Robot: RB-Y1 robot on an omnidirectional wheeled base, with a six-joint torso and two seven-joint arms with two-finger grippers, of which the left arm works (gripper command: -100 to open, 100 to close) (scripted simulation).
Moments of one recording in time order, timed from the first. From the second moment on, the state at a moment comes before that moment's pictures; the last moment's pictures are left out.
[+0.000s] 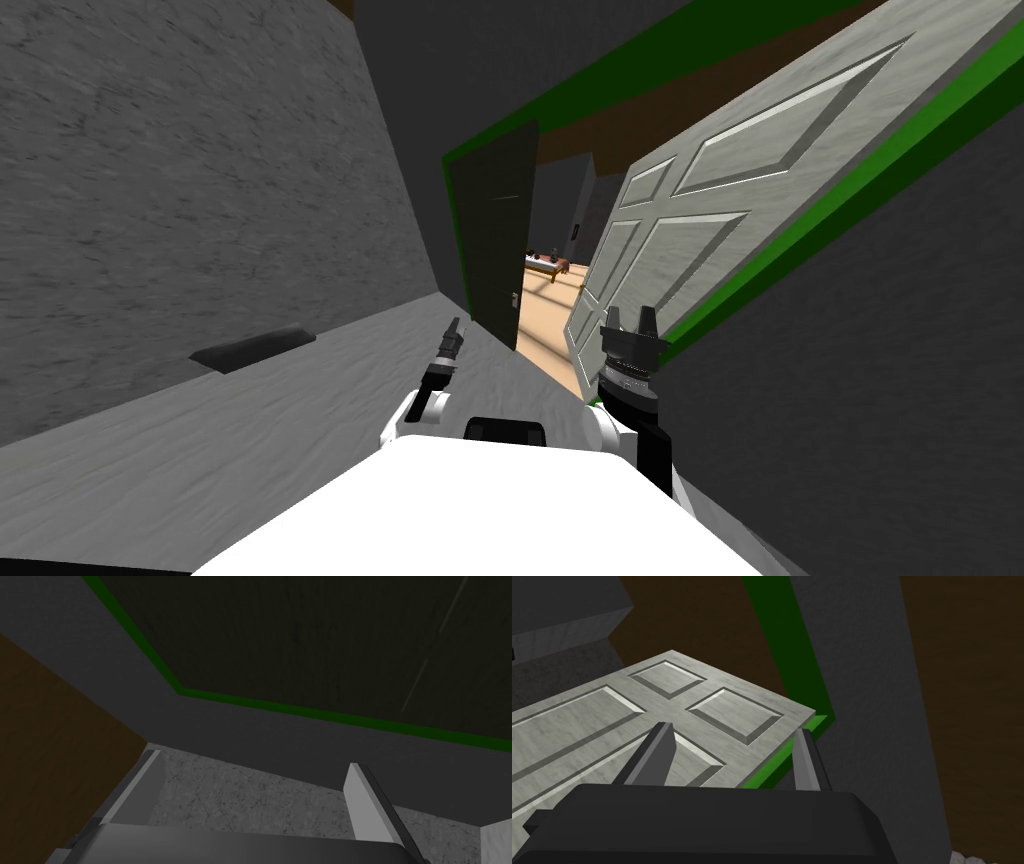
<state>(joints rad) 0.29 0.09 -0.06 -1.67 -0.05 -0.53 0.08</state>
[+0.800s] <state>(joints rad) 0.21 0.09 -0.08 -1.46 -0.09 -0.59 0.11</state>
